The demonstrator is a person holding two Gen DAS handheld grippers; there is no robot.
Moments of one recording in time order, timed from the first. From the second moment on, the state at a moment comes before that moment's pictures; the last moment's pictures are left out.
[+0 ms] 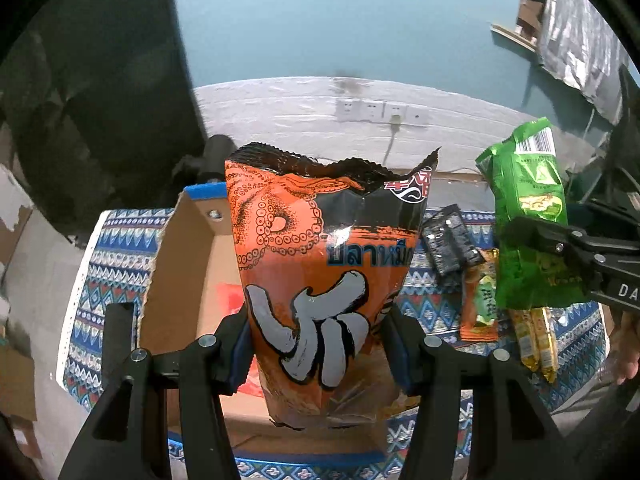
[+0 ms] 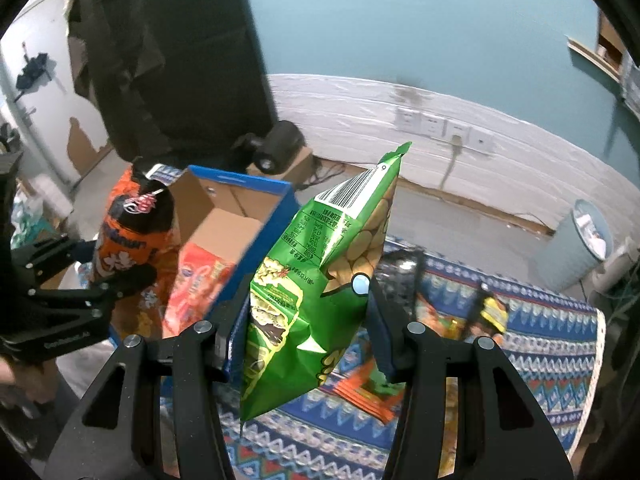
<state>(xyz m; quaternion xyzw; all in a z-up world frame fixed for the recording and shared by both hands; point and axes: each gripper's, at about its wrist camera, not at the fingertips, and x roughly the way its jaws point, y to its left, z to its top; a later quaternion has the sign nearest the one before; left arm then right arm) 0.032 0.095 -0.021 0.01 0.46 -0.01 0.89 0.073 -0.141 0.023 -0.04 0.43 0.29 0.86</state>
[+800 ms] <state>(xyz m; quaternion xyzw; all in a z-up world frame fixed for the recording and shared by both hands) 0.026 0.203 -0.060 -0.08 0.51 0.06 0.86 0.072 -0.007 -0.004 -0.08 0.46 0.37 0.80</state>
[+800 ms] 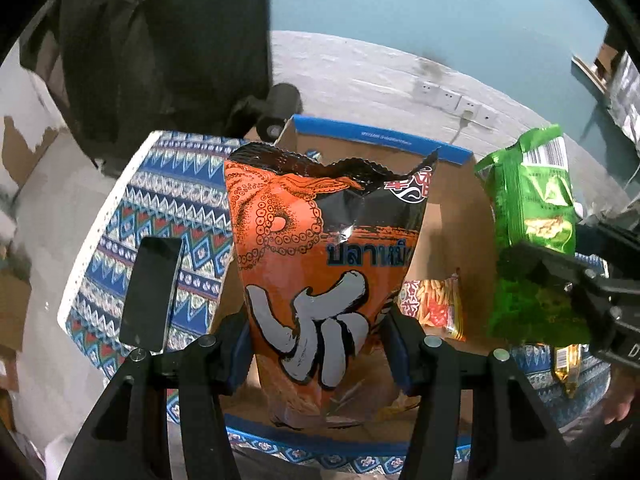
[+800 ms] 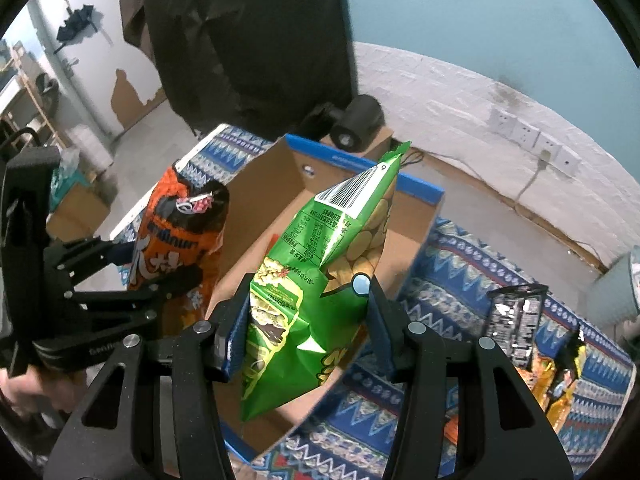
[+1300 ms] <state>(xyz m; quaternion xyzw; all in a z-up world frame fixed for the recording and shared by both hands) 0.026 0.175 -0.039 -0.07 0.48 0.05 0.87 0.077 -0.035 0.003 -0.06 0.46 0.33 0.82</state>
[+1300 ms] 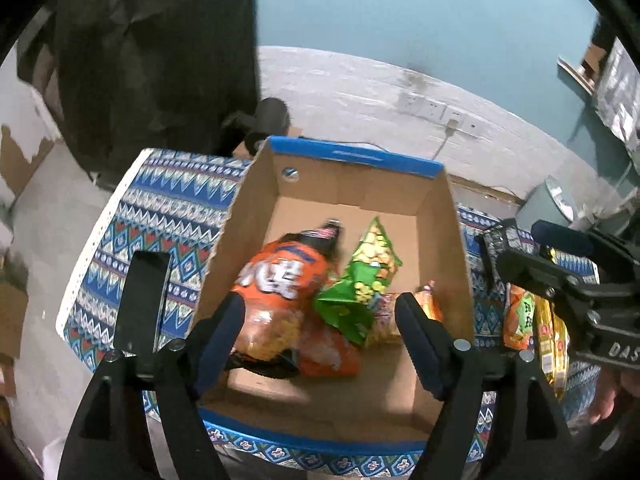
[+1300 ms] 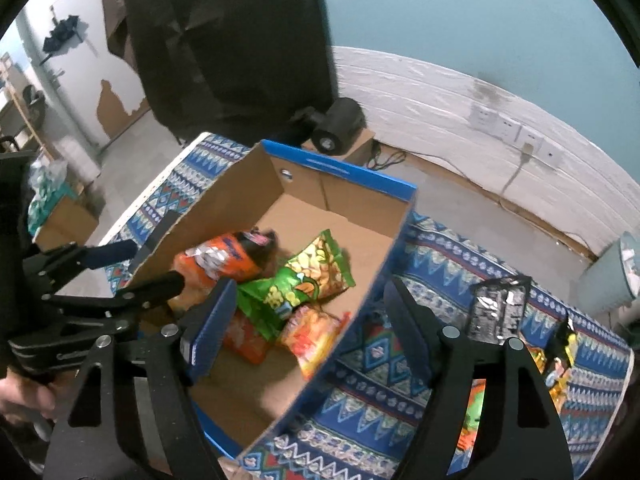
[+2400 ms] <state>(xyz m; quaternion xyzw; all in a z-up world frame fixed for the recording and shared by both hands) 0.042 0.016 -0.042 0.03 0.51 -0.06 0.86 0.082 -0.227 -0.019 0.00 0.48 0.21 0.85</state>
